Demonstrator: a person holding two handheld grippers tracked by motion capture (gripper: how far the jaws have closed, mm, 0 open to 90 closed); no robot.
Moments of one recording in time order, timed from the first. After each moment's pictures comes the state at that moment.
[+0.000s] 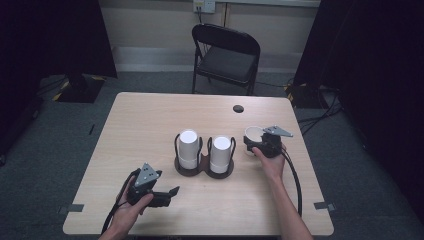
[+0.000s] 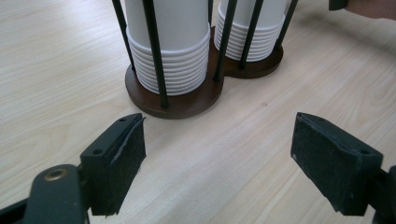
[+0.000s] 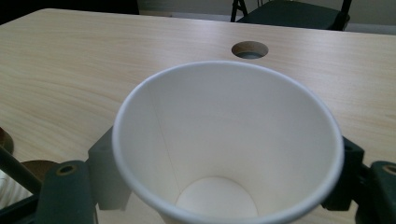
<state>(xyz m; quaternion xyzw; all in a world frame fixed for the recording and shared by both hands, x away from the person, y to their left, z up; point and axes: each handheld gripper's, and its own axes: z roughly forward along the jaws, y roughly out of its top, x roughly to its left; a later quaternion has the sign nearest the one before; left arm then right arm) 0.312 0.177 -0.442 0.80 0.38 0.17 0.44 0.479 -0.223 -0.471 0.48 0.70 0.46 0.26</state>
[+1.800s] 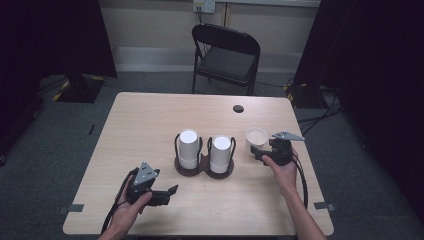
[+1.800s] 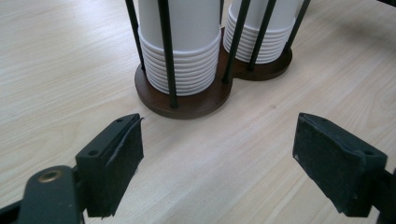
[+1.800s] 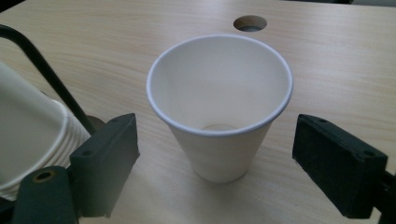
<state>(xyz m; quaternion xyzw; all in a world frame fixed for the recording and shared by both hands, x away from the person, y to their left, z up) 0.313 0.180 -0.442 0.79 0.39 0.18 0.43 0.440 -0.243 -0.445 0.49 0.72 0.43 0.22</state>
